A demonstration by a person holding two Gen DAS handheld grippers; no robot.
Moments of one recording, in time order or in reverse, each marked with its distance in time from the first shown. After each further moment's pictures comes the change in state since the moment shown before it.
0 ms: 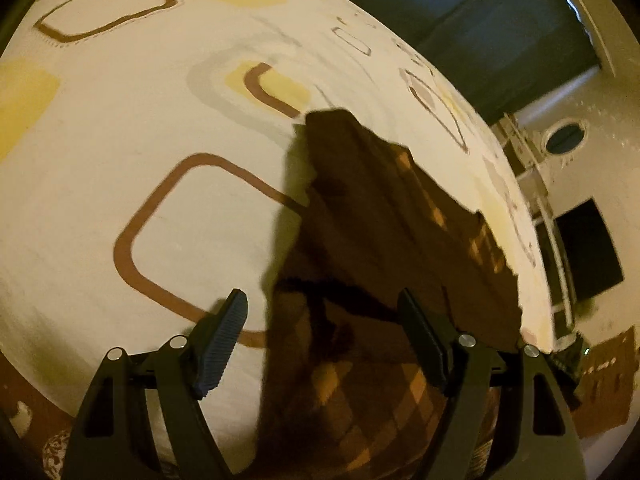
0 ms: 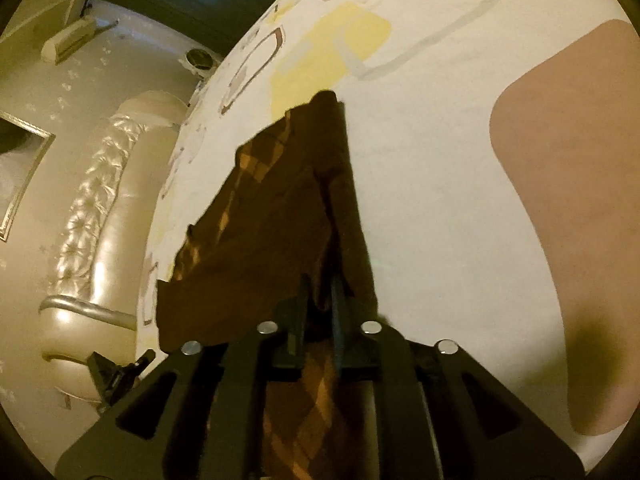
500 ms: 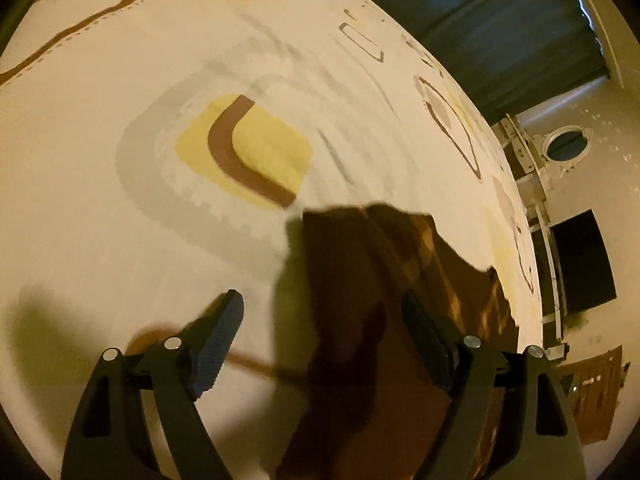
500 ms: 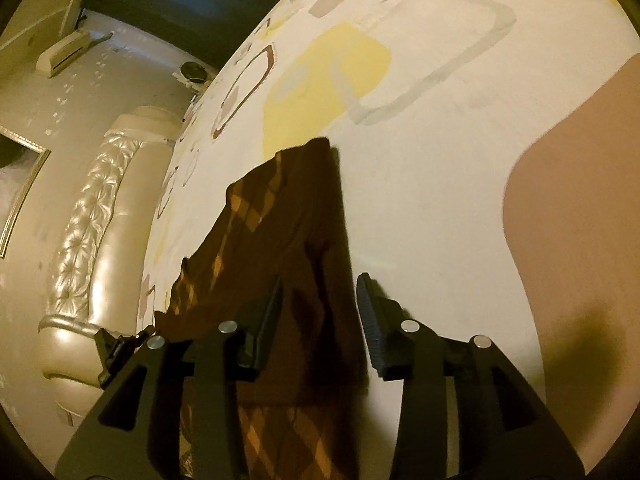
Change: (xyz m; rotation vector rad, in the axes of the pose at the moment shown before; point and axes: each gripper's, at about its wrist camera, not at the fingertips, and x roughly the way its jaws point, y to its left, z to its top) left arm 0.063 0.006 0.100 -0.023 0.068 -0.031; right arm 0.017 -0.005 0.040 0.021 -0.028 -0.013
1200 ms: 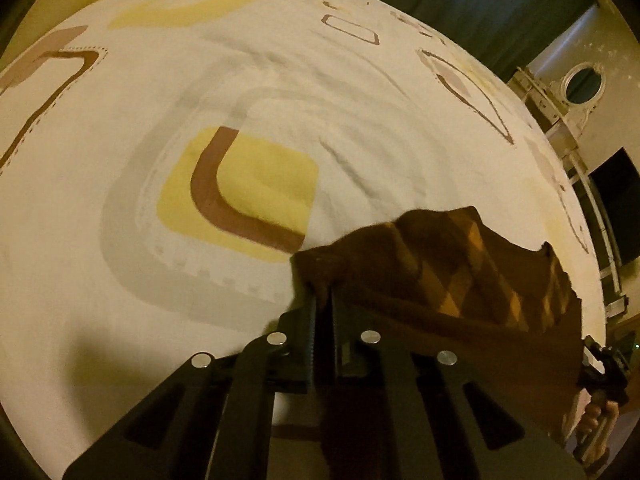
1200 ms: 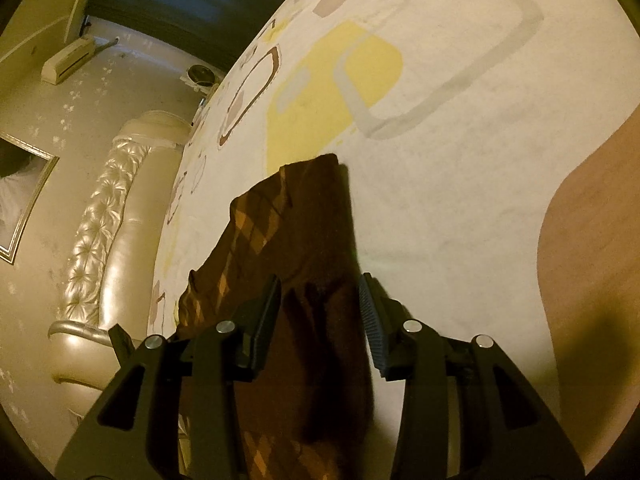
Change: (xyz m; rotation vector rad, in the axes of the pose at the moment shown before) left arm 0.024 -0.017 0.012 0.218 0.010 0.196; right arm 0.013 -0.006 0.015 0.009 0.000 0.052
